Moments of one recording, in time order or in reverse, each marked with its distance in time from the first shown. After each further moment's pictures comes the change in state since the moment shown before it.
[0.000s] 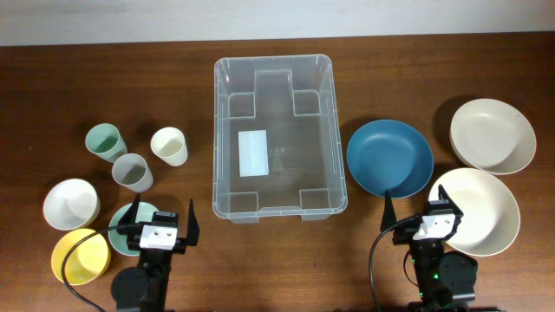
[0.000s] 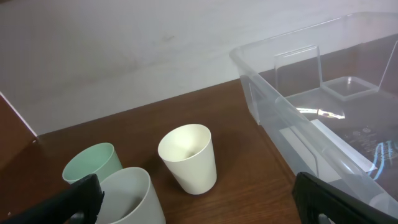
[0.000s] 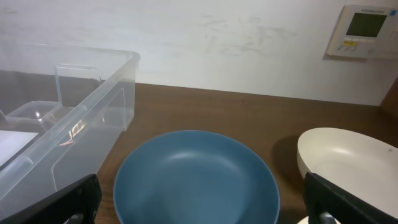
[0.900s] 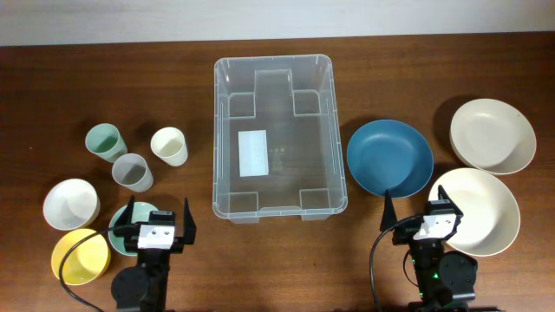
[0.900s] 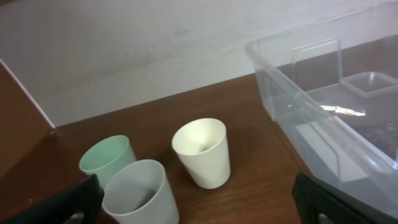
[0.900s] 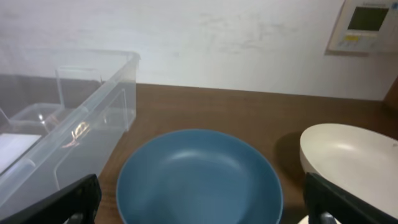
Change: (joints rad) left arm 0.000 0.000 0.000 -0.006 -0.065 0.008; right arm 0.000 0.001 0.003 -0.017 0.000 0.031
